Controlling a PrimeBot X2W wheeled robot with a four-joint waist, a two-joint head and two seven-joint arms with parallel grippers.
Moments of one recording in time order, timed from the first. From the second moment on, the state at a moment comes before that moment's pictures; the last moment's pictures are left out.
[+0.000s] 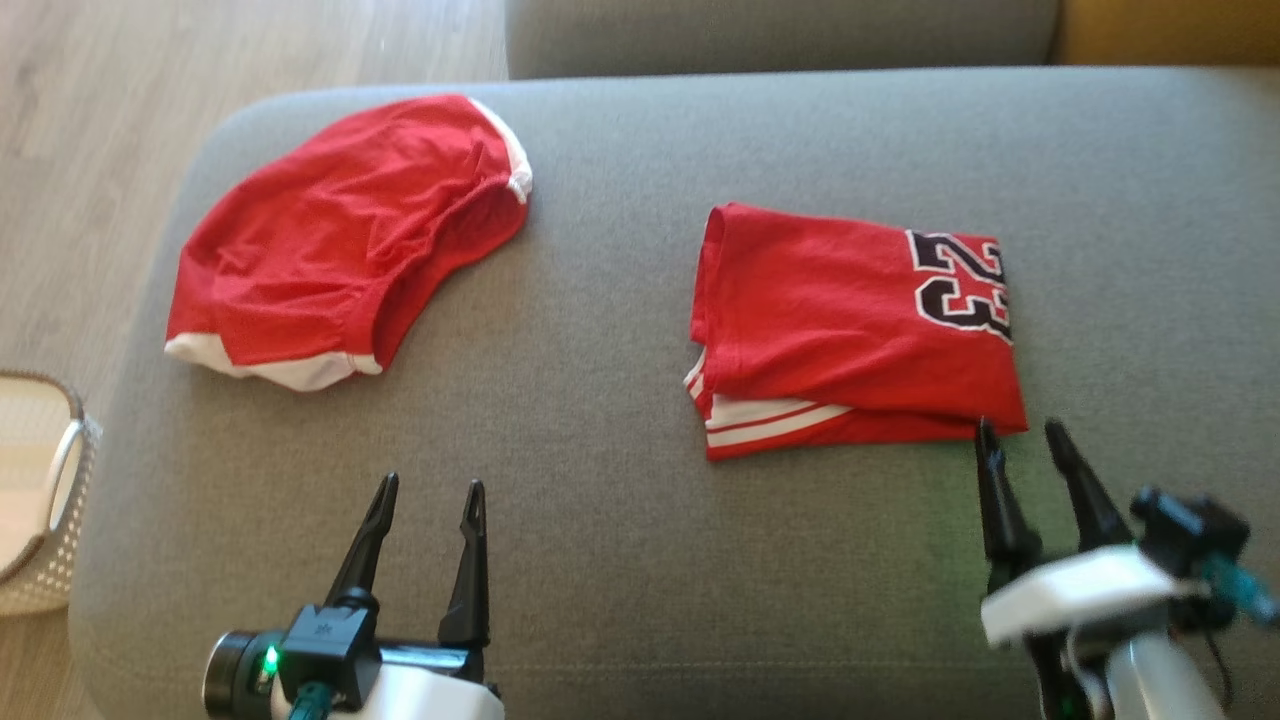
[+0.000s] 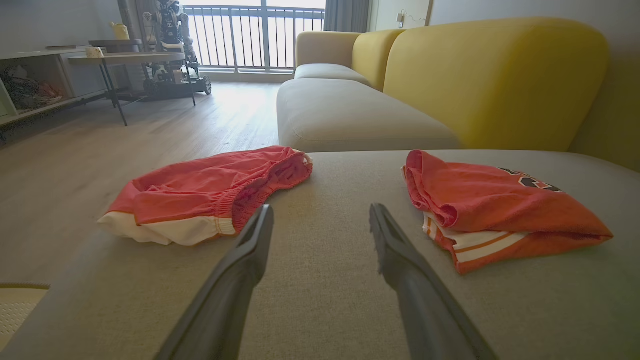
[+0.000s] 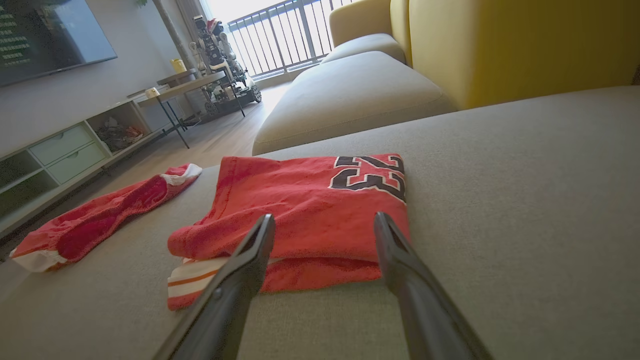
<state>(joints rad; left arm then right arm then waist) 0.18 0.06 -0.28 -0.06 -0.07 0.11 -0.25 0.00 -0.04 -0.04 0.24 0.28 0.13 -0.25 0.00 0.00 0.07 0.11</state>
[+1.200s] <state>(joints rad) 0.05 0.06 -0.31 -0.06 -0.14 0.09 -0.25 -0.75 -0.36 -0.16 1.00 0.32 0.13 0.01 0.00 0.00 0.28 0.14</state>
